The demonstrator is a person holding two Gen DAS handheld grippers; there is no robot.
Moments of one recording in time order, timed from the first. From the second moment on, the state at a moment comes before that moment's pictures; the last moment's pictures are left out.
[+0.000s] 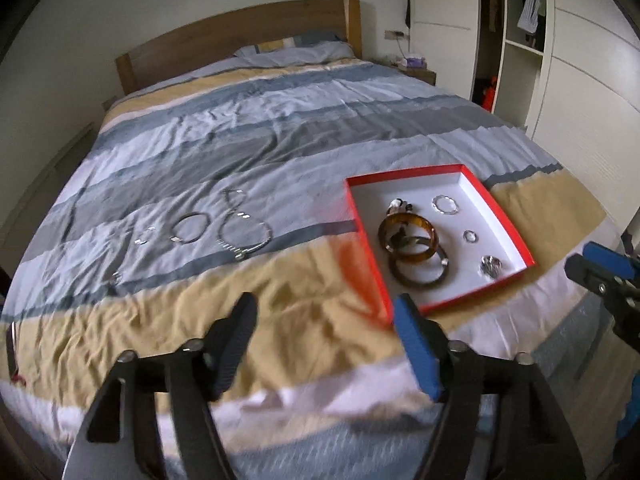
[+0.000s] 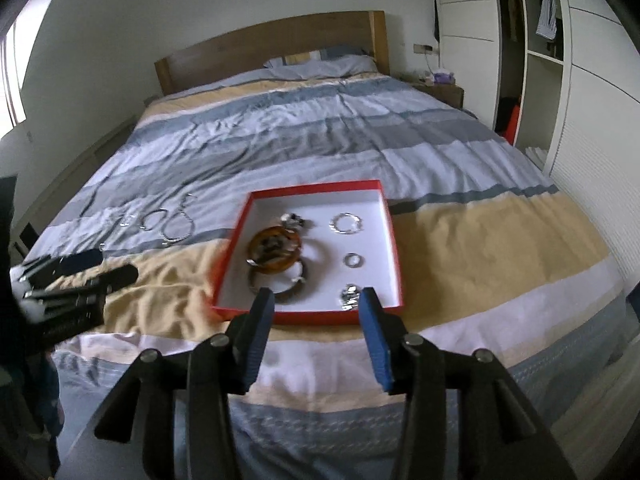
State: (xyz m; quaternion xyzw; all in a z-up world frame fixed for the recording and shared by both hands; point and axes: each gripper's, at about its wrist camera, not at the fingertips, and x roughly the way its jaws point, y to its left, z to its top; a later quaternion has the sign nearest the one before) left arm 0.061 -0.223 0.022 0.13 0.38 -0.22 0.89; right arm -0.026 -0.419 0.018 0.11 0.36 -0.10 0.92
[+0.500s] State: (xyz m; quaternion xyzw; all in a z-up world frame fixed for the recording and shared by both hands) left arm -0.003 -0.084 0.057 0.08 0.34 -0.14 0.93; right arm -0.066 -0.326 0.072 0.08 0.31 -0.03 0.95
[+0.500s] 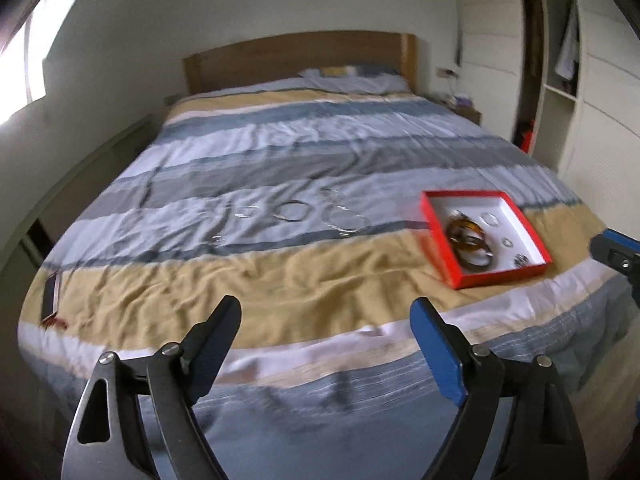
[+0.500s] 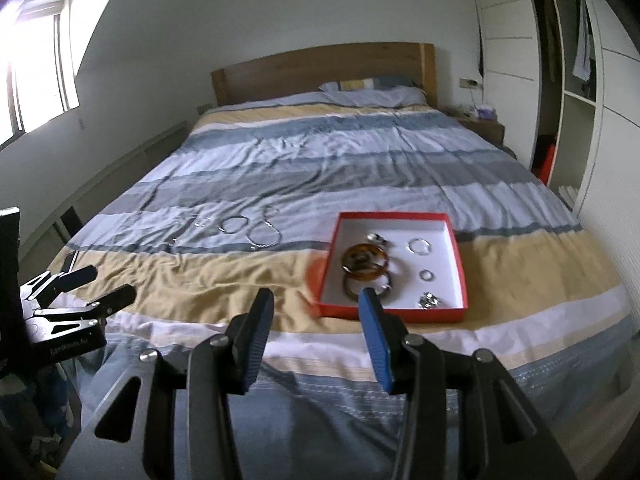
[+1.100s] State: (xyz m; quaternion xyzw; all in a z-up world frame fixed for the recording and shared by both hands) left arm 0.024 0.054 0.054 0.00 0.34 -0.06 0.94; right arm -0.035 -0.292 0.087 0.07 0.31 0.01 0.95
